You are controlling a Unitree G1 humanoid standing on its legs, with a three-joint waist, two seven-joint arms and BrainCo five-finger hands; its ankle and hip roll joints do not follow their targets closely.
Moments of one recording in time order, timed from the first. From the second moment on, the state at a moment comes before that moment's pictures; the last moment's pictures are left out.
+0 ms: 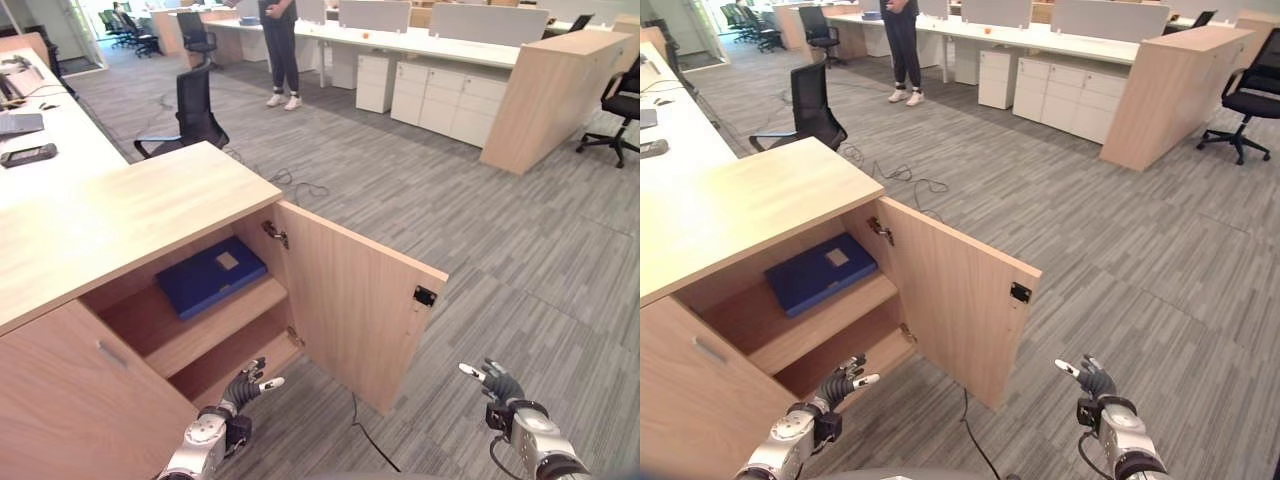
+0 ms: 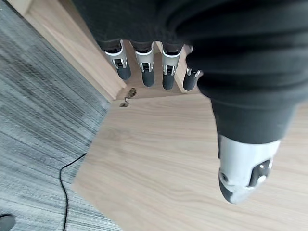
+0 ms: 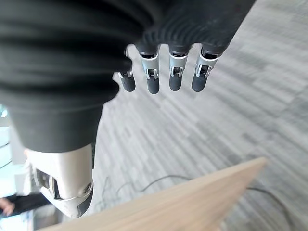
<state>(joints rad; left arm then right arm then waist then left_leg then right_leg) 0.05 0.32 -0.27 0.75 -0.34 -0.13 -0.13 -0.15 -0.44 0.09 0.98 0.41 -0.08 0.04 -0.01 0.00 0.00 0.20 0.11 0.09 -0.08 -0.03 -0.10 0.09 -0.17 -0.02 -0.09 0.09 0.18</state>
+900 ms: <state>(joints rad) 0.06 0.30 -0.30 0.69 -0.35 -0.12 -0.10 -0.18 -0.44 0.16 0.74 0.49 -0.12 -0.01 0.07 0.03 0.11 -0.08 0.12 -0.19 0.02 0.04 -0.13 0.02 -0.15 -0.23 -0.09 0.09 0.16</state>
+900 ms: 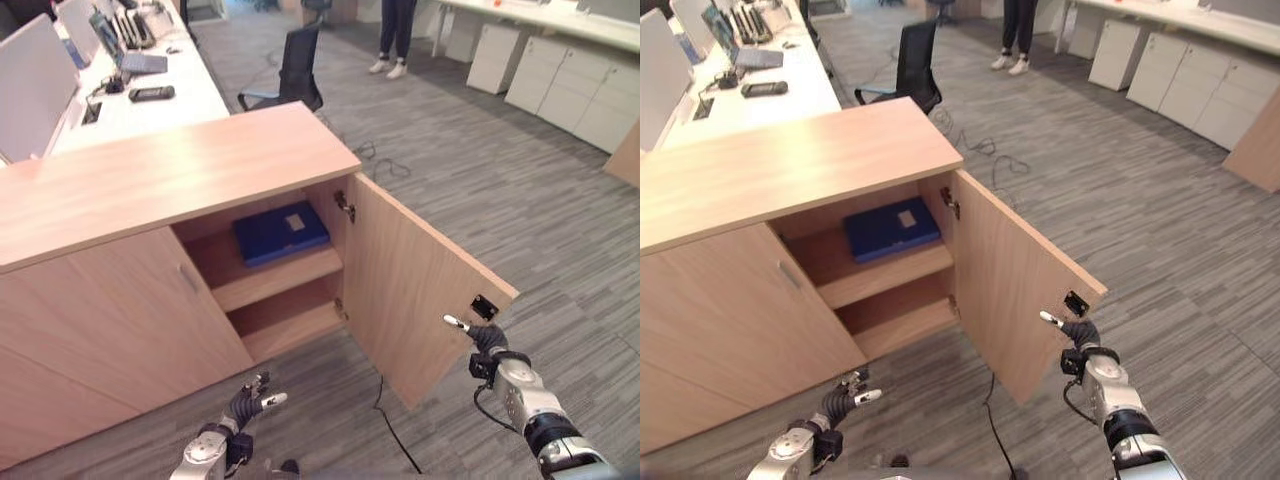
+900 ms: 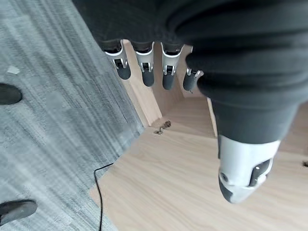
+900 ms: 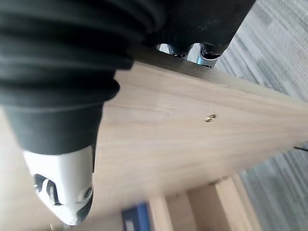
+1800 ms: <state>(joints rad) -0.21 0.35 -0.32 0.57 -0.39 -0.16 0.04 -0.53 -0.24 0.45 0.46 0.44 -0.16 -0.08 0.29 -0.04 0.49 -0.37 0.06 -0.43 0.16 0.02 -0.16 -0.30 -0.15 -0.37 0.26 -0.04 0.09</state>
